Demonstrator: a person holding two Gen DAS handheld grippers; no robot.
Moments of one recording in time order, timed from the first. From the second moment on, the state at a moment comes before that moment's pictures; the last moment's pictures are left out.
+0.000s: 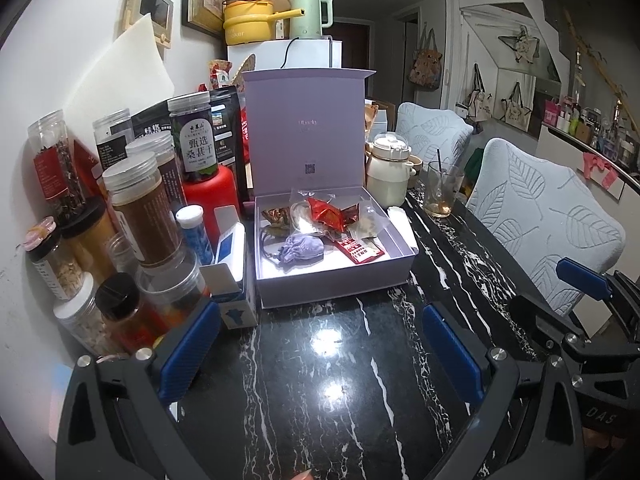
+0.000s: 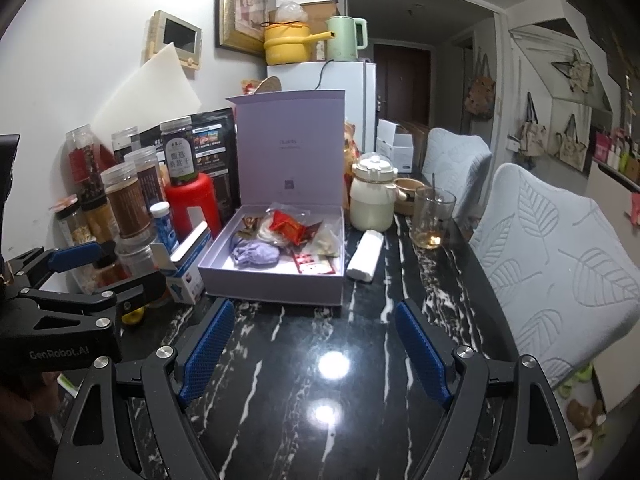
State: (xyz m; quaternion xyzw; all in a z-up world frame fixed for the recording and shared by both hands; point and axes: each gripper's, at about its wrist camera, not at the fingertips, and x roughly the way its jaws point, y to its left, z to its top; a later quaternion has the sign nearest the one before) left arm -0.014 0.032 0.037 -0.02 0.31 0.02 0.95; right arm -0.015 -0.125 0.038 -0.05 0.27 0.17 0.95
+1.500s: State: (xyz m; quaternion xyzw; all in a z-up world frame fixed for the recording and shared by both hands) left arm 0.002 0.023 0.017 0.00 0.33 0.00 0.94; right arm -0.001 -0.133 0.023 -0.04 0.30 0.15 0.94
